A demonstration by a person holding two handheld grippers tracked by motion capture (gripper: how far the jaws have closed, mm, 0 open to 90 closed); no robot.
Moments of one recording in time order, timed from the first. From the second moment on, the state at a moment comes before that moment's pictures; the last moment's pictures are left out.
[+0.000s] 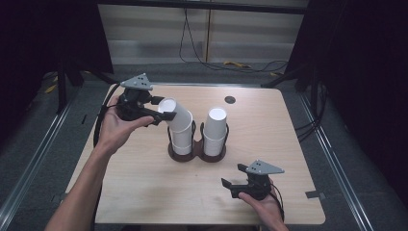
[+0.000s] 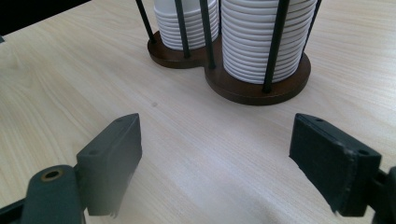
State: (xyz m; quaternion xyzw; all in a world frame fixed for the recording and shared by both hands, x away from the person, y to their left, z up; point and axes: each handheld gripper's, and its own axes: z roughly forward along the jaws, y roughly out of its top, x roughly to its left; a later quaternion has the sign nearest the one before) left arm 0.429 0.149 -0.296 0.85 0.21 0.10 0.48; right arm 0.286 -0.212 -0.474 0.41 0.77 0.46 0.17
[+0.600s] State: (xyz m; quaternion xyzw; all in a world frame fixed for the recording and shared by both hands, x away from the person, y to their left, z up) left arm 0.402 0.173 -0.304 0.83 0.19 0.10 0.52; right arm 0.286 -0.213 -0.465 0.40 0.76 0.49 0.17
